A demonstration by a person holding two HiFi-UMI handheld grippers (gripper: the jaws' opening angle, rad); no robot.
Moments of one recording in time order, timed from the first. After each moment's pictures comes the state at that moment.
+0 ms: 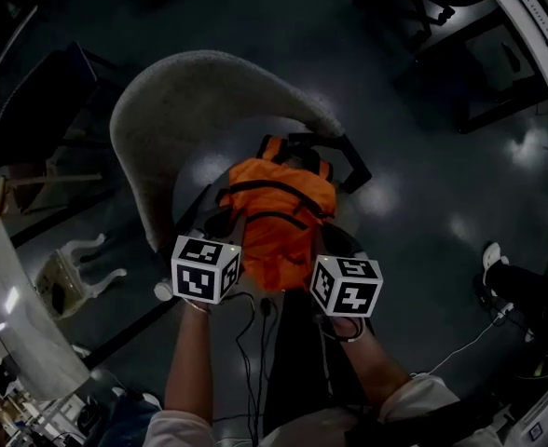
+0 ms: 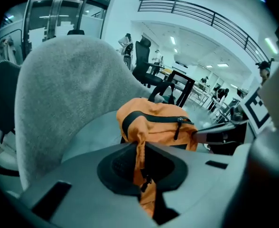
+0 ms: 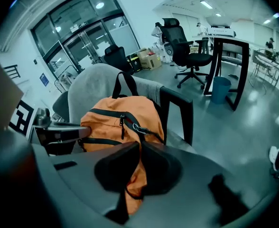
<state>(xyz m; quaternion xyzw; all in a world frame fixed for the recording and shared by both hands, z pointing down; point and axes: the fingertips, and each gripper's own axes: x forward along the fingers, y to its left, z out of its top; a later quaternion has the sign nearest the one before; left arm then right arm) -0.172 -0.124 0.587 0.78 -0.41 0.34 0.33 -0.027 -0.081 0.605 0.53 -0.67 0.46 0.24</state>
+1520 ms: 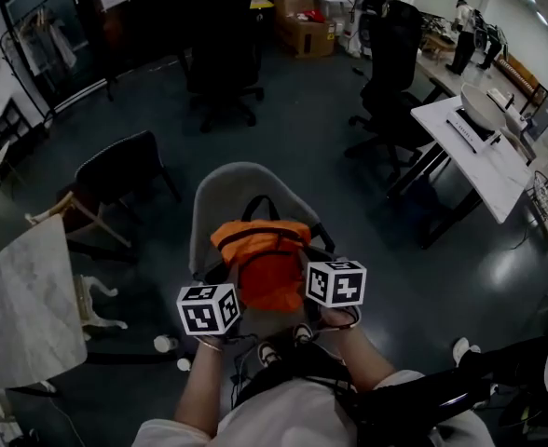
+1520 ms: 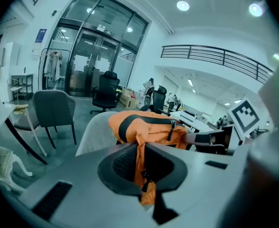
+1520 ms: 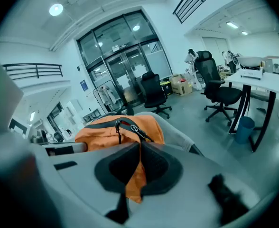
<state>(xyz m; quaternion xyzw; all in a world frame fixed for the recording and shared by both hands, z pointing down) -0.210 -0.021 0.321 0.75 -0.58 0.13 0.29 -0.064 -0.062 0.341 0.45 -0.81 0.33 0.16</state>
